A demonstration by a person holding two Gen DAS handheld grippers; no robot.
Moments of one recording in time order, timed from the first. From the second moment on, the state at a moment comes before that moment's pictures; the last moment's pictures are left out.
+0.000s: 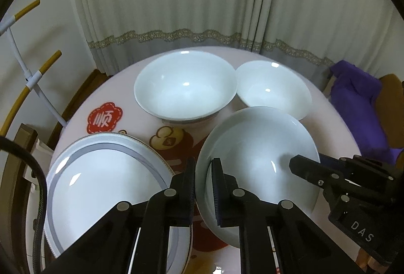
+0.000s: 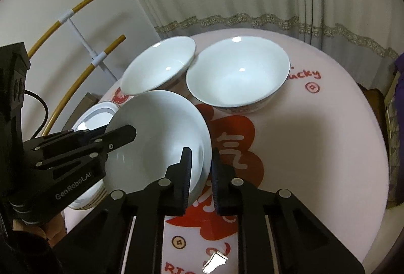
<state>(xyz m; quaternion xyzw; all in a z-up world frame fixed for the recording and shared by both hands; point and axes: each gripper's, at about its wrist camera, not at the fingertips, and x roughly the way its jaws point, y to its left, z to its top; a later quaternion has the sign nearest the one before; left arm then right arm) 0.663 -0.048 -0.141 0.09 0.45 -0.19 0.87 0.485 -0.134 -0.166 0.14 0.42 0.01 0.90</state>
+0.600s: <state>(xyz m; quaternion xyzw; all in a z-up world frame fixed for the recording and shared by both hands) 0.655 -0.033 -0.079 0.07 0.41 -0.19 0.89 0.498 -0.120 -0.101 0.09 0.39 0.01 0.92</state>
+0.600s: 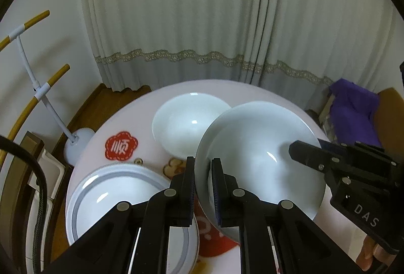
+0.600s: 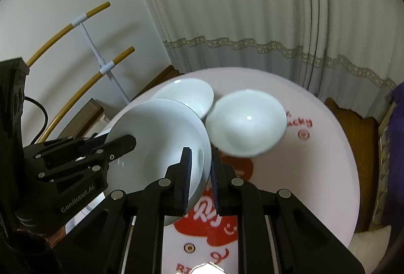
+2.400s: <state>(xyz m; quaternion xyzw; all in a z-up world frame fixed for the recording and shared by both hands) 0.806 -0.039 -0.154 0.06 0.46 -0.14 0.88 0.643 -0.104 -0.151 0.00 0.44 -0.02 0.90</state>
